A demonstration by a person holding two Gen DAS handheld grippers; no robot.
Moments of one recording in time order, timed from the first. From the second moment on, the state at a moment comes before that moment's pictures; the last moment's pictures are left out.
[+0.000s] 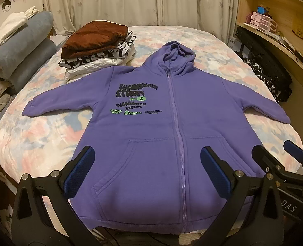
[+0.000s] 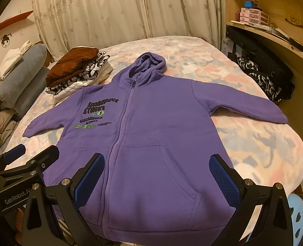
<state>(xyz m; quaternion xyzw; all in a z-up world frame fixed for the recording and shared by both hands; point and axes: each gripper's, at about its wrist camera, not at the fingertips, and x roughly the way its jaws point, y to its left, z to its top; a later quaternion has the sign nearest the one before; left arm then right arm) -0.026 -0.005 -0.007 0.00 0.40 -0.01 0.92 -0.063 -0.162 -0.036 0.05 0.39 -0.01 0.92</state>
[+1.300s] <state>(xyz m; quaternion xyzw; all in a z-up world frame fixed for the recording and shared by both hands) -0.011 -0.011 -0.018 0.00 0.41 -0.01 0.91 -0.053 -0.168 -0.052 0.06 0.41 0.00 0.91</state>
